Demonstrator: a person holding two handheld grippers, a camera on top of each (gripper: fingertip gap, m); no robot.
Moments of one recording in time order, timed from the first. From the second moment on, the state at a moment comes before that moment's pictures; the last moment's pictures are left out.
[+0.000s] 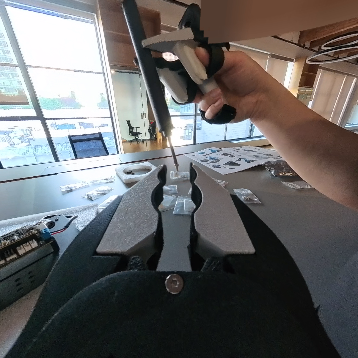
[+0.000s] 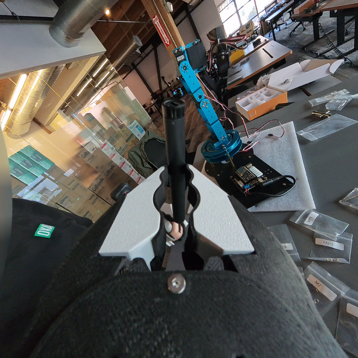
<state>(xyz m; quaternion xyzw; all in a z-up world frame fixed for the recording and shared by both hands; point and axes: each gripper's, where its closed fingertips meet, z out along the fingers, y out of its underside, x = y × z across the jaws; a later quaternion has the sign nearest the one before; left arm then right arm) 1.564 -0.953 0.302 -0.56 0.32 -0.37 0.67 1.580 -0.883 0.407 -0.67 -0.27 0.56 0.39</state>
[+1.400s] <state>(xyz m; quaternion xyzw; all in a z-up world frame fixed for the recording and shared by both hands) 1.509 -0.805 0.409 -0.68 0.31 -0.36 0.55 1.483 -0.830 0.356 -0.60 -0.47 0.47 0.44</state>
